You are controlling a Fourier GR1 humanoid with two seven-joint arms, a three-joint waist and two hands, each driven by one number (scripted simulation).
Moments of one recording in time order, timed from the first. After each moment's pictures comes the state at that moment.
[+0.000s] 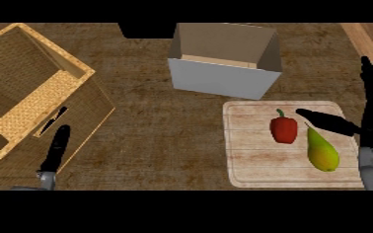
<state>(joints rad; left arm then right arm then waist) 0.01 0.40 -0.17 -1.53 0.03 0.26 0.08 -0.11 -0.45 0.01 -1.57 0.27 -0.46 0.16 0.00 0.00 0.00</state>
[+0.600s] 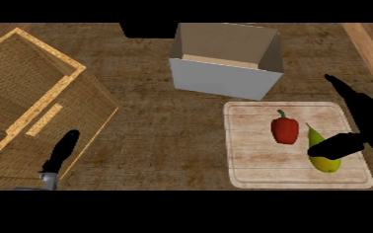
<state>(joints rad) 0.02 0.39 -0.17 -1.53 0.01 0.25 0.09 -0.15 -0.71 0.20 -1.75 0.27 0.09 0.71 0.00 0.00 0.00</state>
